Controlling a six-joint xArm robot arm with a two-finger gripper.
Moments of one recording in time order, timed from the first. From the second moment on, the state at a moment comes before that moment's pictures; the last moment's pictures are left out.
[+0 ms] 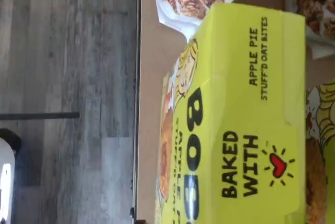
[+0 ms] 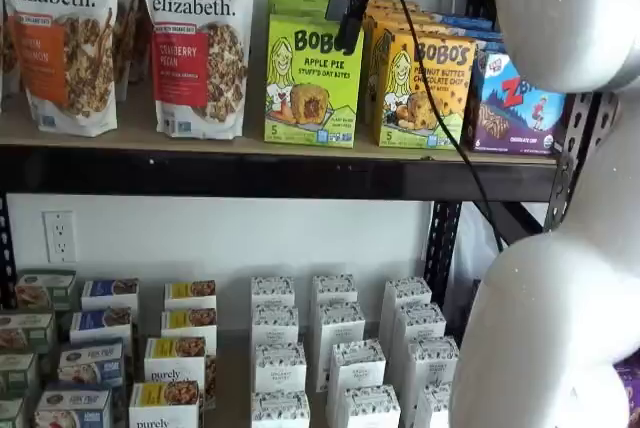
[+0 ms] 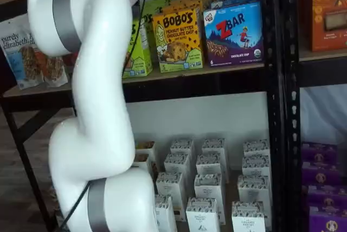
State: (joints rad) arm 0.22 -0.03 -1.75 0.16 1.63 -1.32
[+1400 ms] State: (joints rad) arm 0.24 -0.04 -1.67 0.12 1.56 -1.30
